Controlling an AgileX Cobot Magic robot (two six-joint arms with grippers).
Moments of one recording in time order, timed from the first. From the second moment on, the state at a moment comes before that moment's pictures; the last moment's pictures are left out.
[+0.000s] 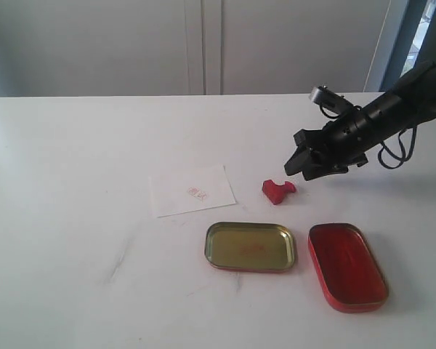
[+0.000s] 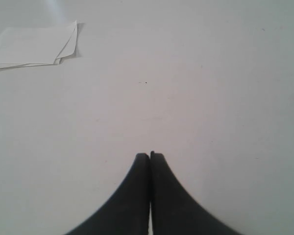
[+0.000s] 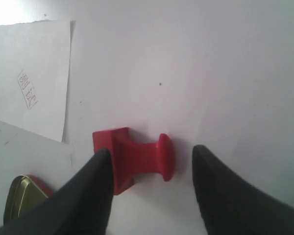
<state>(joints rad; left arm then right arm) 0.08 0.00 0.02 -0.05 0.51 0.16 0.00 2.24 -1.58 0.83 1.00 -0.76</state>
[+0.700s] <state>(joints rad) 0.08 0.00 0.02 -0.05 0.51 0.16 -0.01 2.22 -1.58 0.83 1.14 -0.75</state>
